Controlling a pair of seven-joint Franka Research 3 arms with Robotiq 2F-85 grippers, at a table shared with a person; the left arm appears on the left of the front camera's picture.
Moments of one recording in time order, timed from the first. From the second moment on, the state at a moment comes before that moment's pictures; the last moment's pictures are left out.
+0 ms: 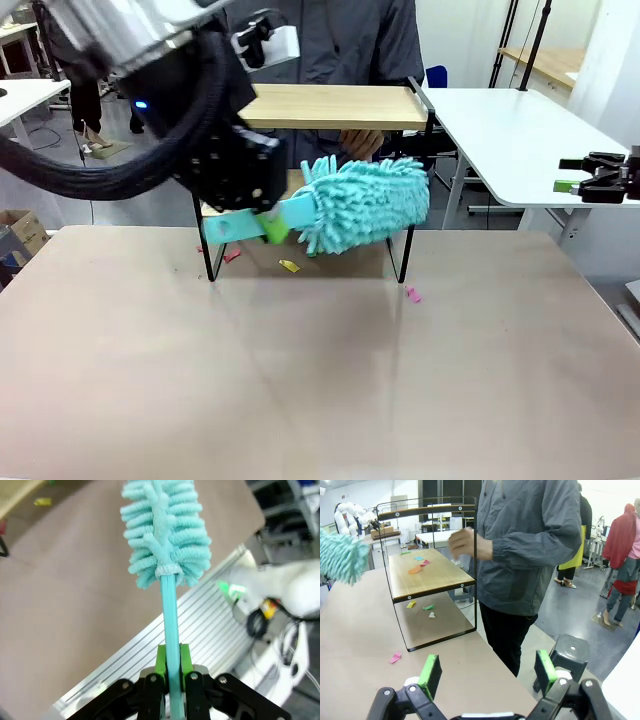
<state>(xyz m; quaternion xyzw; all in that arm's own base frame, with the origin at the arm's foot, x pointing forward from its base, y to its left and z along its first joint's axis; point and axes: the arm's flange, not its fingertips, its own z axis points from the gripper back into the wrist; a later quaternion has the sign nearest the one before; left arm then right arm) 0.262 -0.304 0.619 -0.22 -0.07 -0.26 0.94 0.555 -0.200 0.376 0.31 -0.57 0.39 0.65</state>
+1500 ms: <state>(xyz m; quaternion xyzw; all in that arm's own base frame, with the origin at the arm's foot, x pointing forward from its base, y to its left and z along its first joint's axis) 0.341 -0.442 0.554 -0.25 -0.19 -0.02 0.95 0.555 -0.200 0.376 0.31 -0.57 0.39 0.65</state>
